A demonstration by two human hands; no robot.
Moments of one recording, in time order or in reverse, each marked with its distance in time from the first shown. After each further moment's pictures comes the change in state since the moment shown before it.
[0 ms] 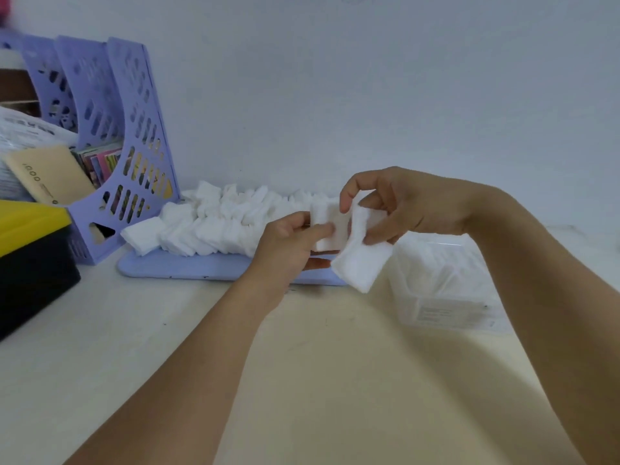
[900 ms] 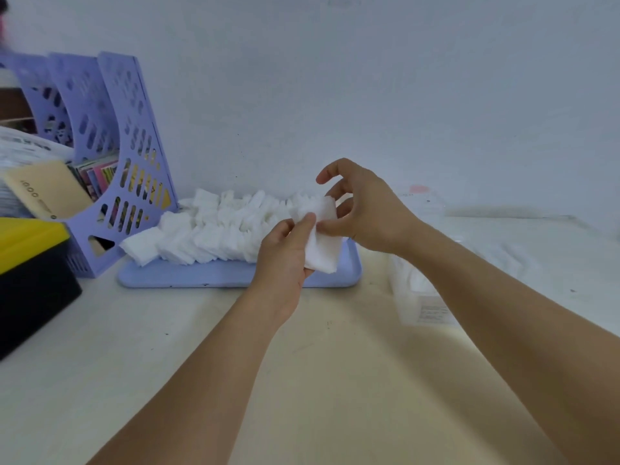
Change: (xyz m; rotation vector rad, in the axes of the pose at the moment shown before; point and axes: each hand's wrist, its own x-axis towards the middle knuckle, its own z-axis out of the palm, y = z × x) left_hand -0.003 -0.007 0.012 -0.274 0.134 -0.075; right_hand 0.037 0.011 0.050 -0.091 0.598 -0.132
